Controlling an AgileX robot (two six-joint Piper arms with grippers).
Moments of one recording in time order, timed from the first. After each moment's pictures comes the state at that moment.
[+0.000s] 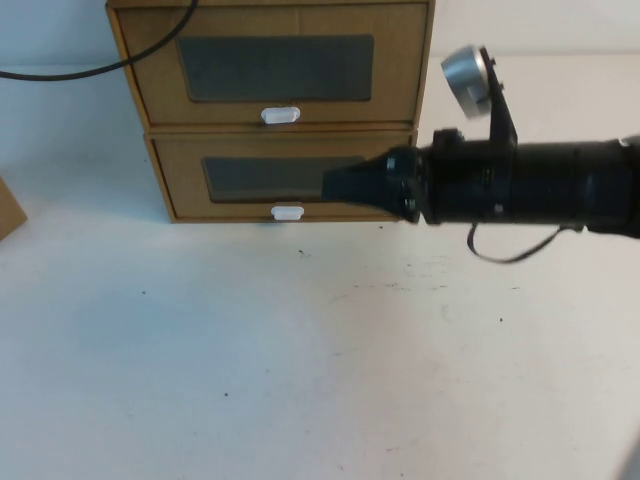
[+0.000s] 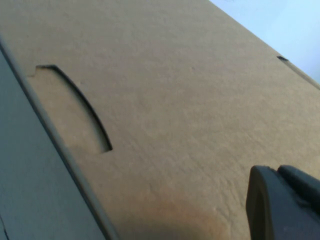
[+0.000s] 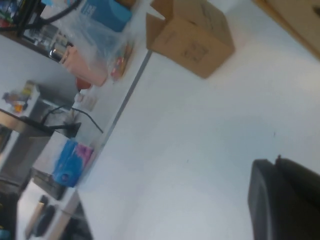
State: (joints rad) right arm 0.40 1.67 -1.09 1.69 0.88 -1.10; left arm -0.02 2.09 -2.20 -1.05 0.89 0.85
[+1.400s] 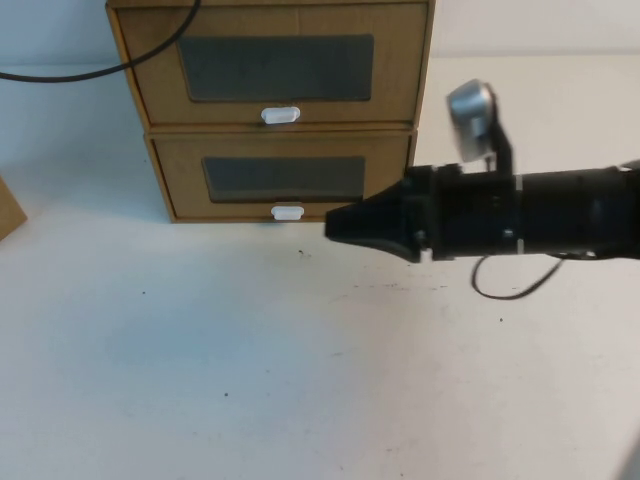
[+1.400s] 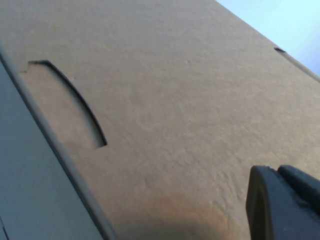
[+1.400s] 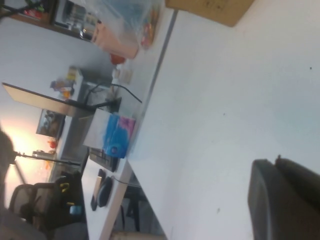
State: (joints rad) right arm 0.37 1.71 -1.04 1.68 1.05 -0.97; left arm -0.02 2.09 -2.20 -1.05 0.91 0.86
